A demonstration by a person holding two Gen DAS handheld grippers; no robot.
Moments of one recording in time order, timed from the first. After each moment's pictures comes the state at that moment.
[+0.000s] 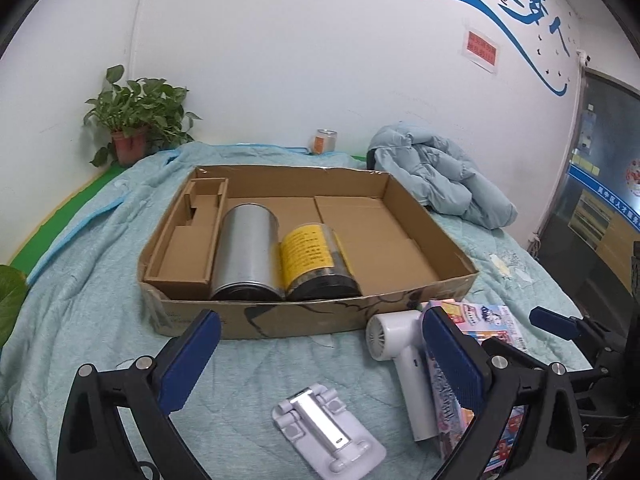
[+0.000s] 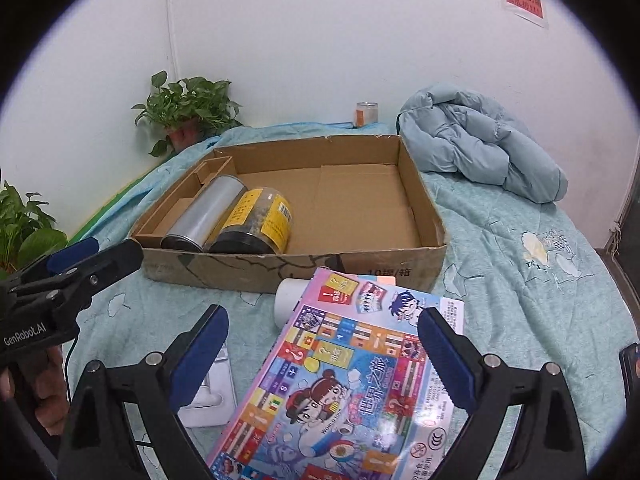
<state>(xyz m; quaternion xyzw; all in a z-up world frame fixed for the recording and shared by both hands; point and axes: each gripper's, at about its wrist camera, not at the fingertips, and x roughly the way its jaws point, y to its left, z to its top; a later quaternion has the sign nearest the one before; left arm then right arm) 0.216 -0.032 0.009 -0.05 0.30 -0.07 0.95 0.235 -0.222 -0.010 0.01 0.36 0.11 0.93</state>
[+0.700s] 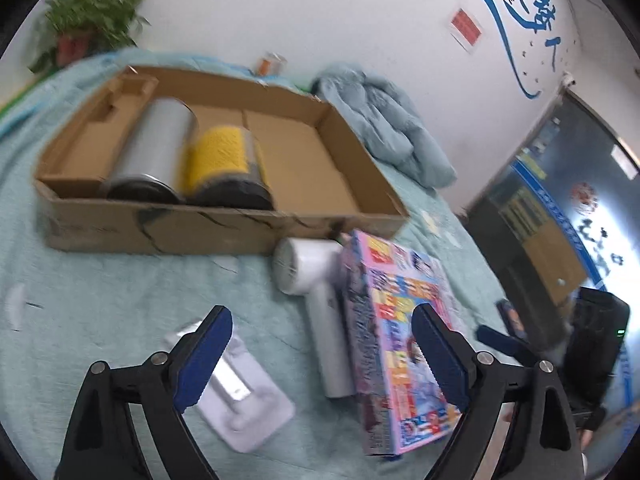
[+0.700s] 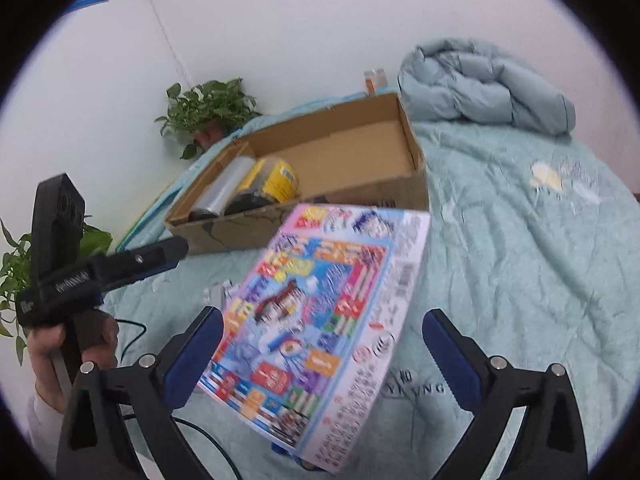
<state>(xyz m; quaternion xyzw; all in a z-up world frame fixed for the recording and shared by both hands) 0.243 -0.050 -0.042 -0.16 0.43 -0.22 0.86 0.207 -0.294 -0.038 0.11 0.41 0.18 0.89</state>
